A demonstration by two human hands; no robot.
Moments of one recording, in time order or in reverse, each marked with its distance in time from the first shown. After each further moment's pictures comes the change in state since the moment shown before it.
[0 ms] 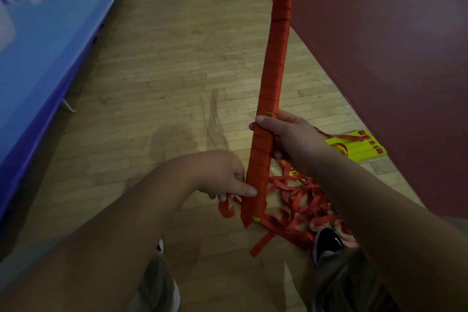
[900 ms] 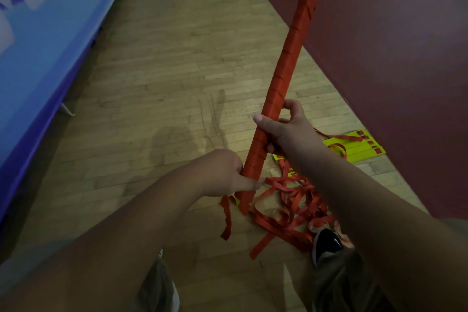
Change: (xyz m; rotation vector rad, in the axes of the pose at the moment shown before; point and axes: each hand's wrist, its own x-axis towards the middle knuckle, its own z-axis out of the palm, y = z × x) left_hand 0.005 0.018 0.009 -0.033 0.220 -0.091; right_hand 0.002 -0.005 -0.003 0.038 0.128 -0.076
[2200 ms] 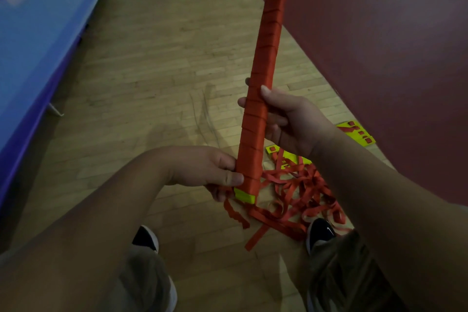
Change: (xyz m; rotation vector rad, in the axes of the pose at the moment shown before) left_hand -0.014 -0.016 -0.019 -0.395 -0.409 0.258; right_hand 0.002 -0.021 -0.024 0.447 -0.473 0.101
